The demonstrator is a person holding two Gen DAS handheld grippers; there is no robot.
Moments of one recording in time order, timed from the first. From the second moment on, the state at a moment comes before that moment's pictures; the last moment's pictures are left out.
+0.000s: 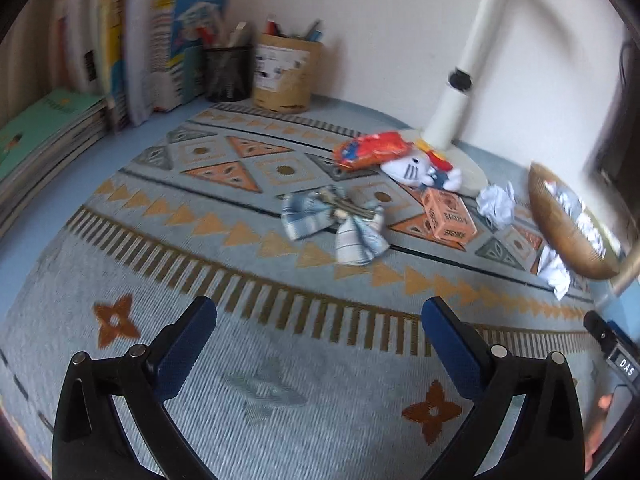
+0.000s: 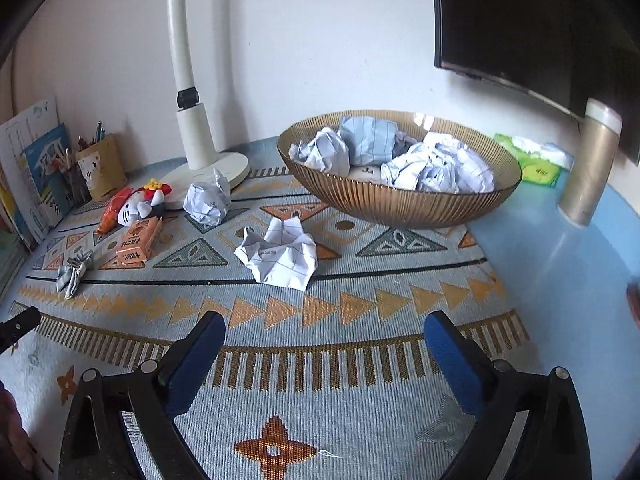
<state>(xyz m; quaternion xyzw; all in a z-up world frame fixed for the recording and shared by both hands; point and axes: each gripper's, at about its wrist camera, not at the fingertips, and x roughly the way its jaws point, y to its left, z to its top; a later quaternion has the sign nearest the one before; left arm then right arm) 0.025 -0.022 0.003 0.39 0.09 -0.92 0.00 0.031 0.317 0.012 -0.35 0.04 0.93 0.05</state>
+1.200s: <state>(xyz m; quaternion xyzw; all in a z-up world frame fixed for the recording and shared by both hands) -0.017 0.012 0.011 0.39 0.07 -0.91 -0.11 -0.032 0.288 0.008 -0.37 0.07 0.92 -0.10</state>
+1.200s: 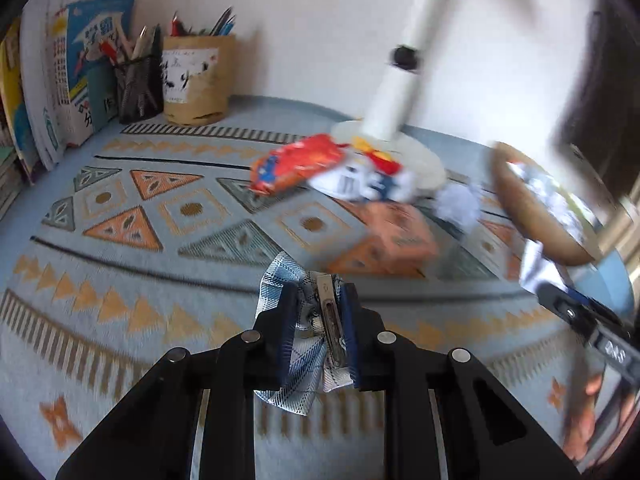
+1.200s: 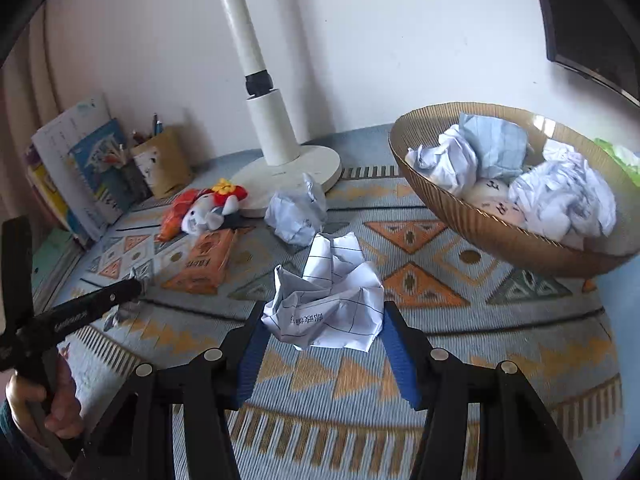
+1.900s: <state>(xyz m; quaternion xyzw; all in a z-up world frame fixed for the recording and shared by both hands) 0.027 0.029 -0.003 0.40 0.07 -0.91 -0.13 0.023 0.297 -0.019 -0.43 0.06 0.89 -0.14</state>
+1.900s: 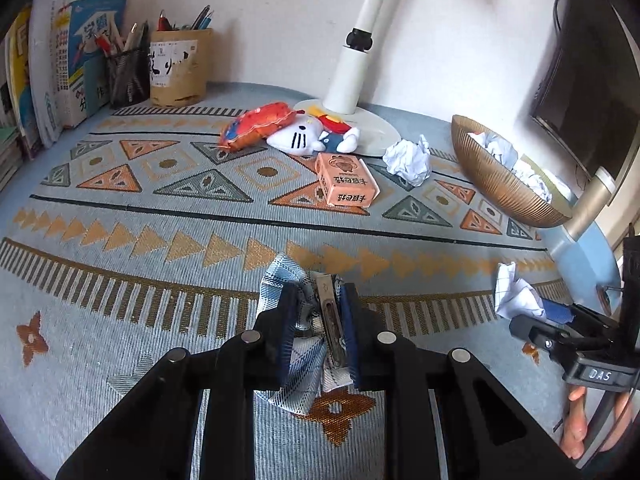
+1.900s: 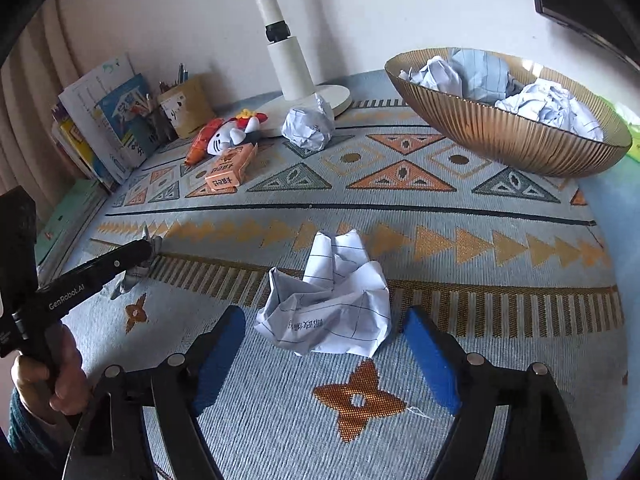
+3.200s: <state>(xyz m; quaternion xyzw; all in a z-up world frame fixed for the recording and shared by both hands) -0.063 0.207 0.112 0.30 0.06 -0.91 -0.29 -0.037 0.506 0.093 -0.30 0.23 0.92 0.06</state>
